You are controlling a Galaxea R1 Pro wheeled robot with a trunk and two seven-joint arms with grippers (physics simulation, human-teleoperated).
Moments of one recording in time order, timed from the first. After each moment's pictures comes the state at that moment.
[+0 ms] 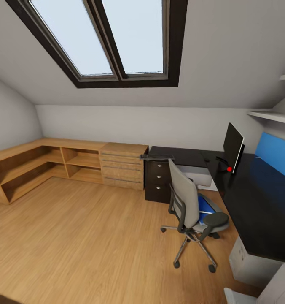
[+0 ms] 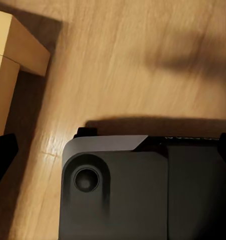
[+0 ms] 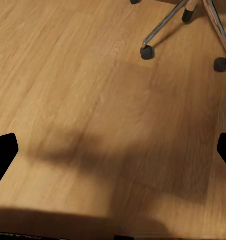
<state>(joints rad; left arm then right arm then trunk) 0.00 -0.04 0.01 -0.30 0.03 -0.12 0.01 -0.01 0.00 0.05 -0.24 0.05 -0.62 0.00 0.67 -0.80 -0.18</state>
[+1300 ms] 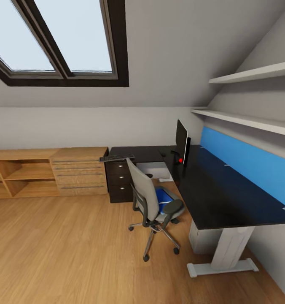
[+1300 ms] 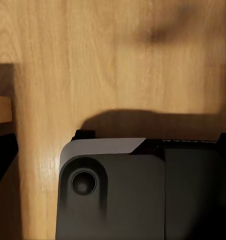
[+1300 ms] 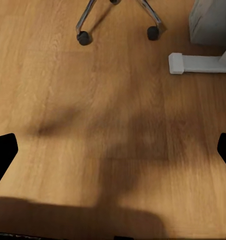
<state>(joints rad) 0.00 -0.04 0.01 -0.31 0.04 -0.12 0.01 -0.01 0.00 0.05 -0.24 0.05 -0.62 0.00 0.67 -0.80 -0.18</state>
